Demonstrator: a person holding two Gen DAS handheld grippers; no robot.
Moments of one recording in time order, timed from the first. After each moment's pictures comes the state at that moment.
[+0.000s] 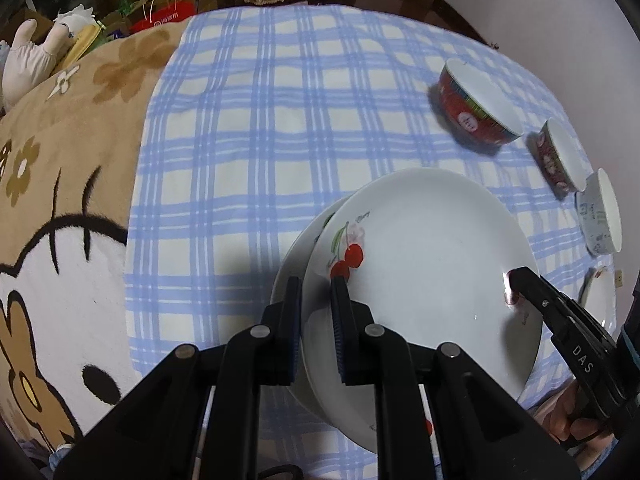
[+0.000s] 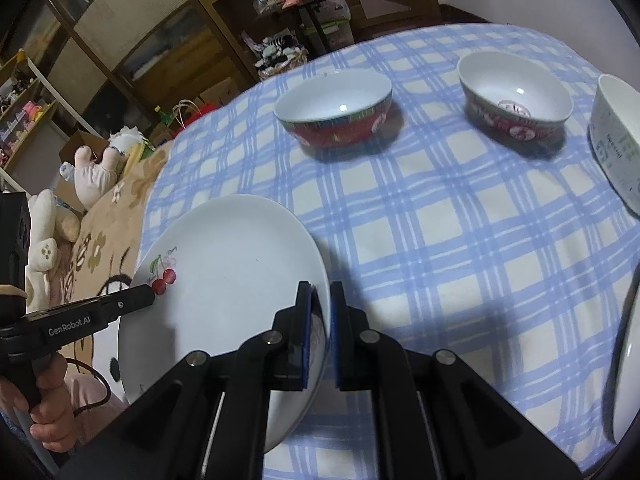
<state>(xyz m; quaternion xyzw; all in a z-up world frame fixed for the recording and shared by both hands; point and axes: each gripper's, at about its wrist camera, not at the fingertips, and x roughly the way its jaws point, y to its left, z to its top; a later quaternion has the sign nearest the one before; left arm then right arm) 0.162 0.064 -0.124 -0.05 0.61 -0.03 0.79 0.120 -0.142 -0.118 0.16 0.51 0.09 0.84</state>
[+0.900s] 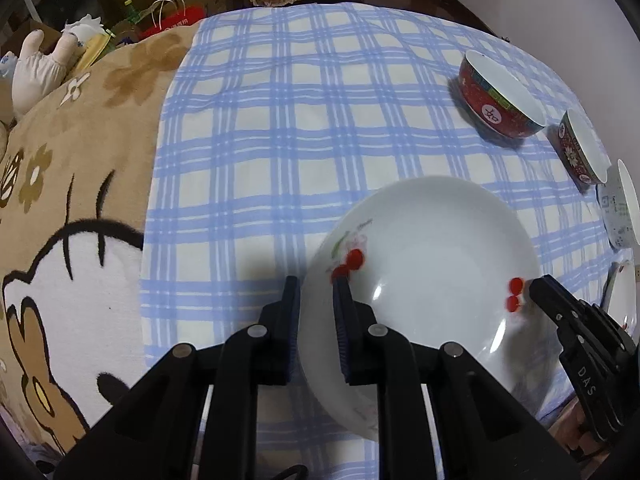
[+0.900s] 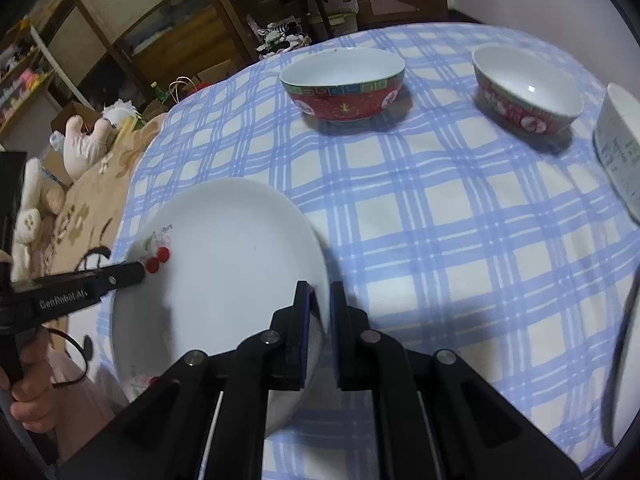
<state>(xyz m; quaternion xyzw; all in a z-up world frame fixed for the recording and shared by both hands) 0.161 0.070 -0.132 -0.02 0.60 -0.01 0.80 0.112 -0.121 -0.130 0.10 0.52 0.08 0.85</state>
